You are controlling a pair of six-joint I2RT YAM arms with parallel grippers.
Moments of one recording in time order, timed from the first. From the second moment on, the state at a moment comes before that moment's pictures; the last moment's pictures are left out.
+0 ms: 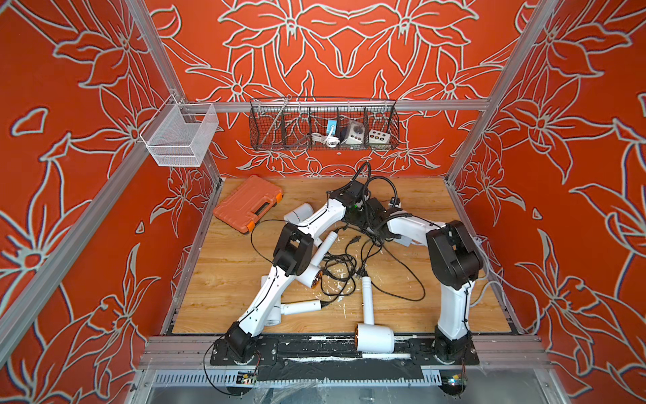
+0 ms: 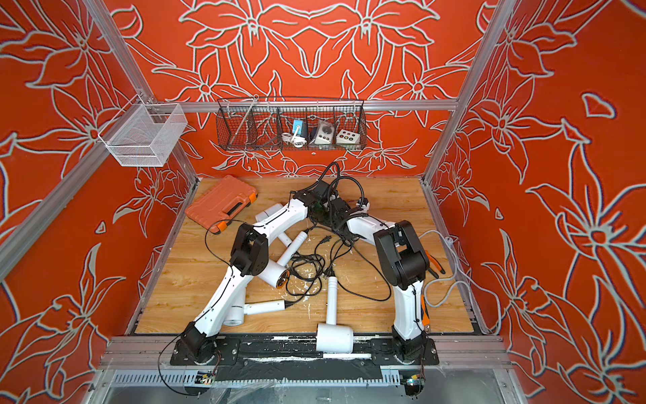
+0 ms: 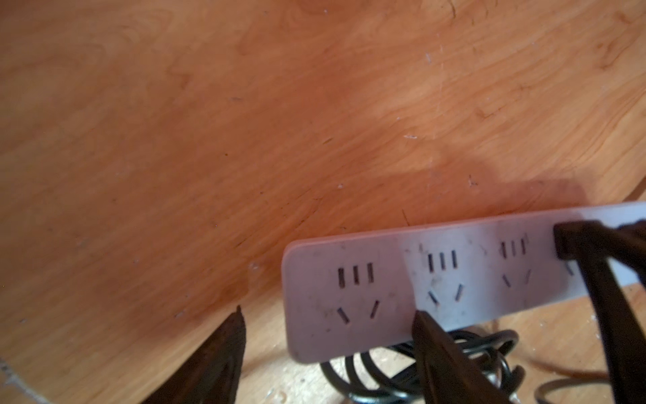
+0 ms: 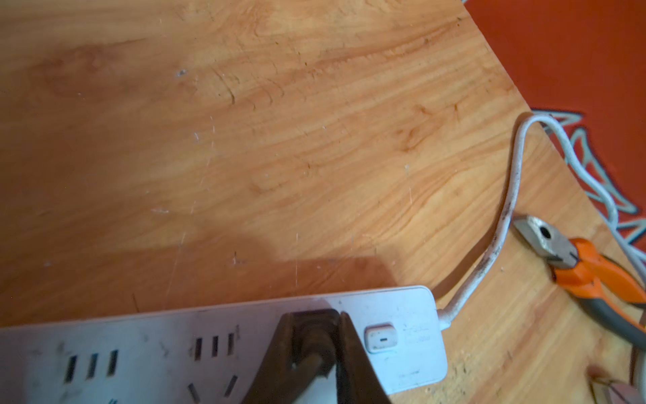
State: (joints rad) left arm -0.60 2.60 2.41 -0.87 0.16 -0.20; right arm 0.47 2.00 1.37 -0.64 0.70 0.74
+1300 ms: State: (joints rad) left arm -0.50 2.23 1.97 -0.73 0.16 -0.22; right arm 0.35 1.53 1.04 -0.53 0.45 0.49
